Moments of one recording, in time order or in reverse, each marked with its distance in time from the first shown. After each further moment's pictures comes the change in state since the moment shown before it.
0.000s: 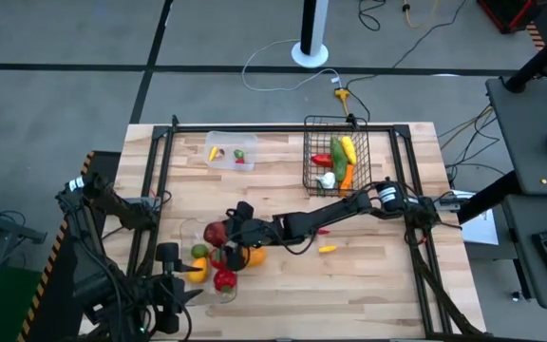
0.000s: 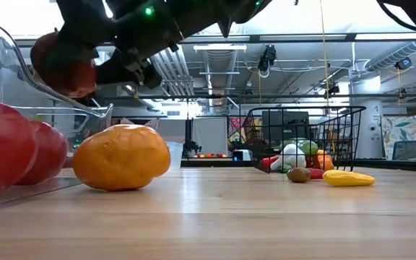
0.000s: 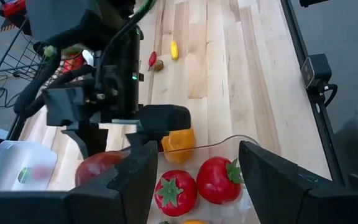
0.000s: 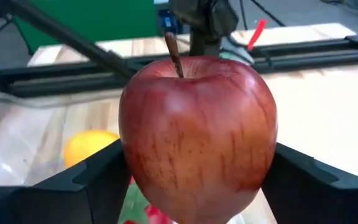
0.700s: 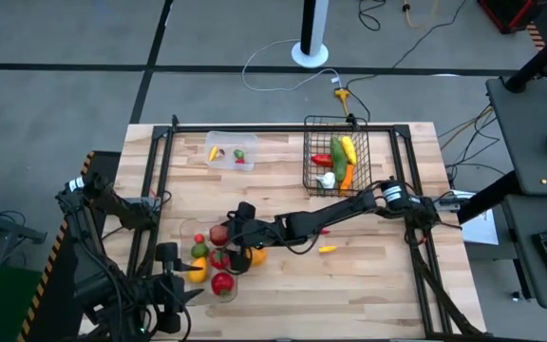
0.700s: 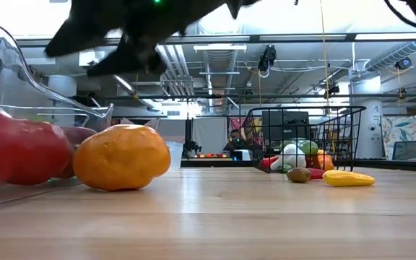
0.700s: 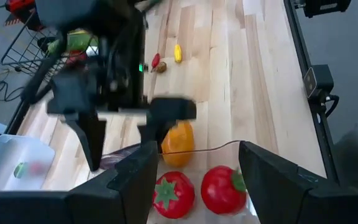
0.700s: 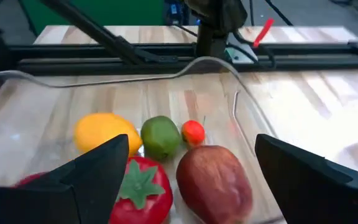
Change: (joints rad) left arm 0.000 0.001 -0.007 0.004 -0.021 -0.053; right arm 0.015 -0.042 0.001 -0.091 -0.012 -0.048
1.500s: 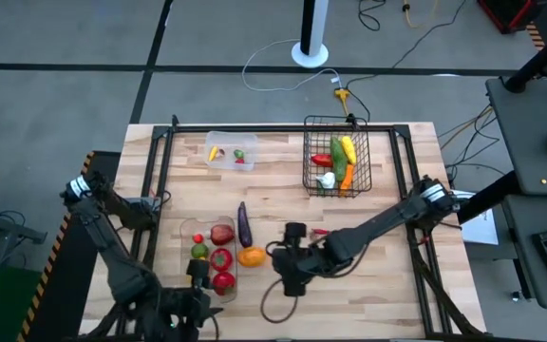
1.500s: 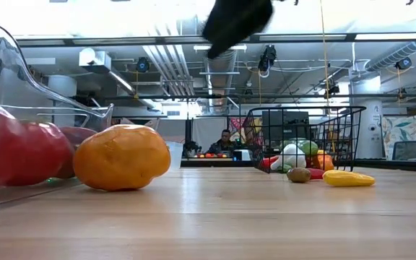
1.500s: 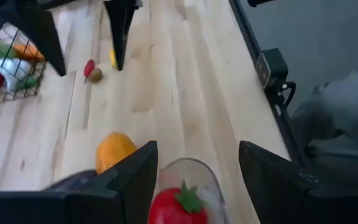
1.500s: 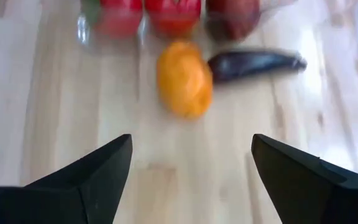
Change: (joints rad) left arm 0.093 -0.002 -0.294 0.589 0.153 0.362; right arm 0.224 -0.290 -0.109 -0.744 0.132 0.200
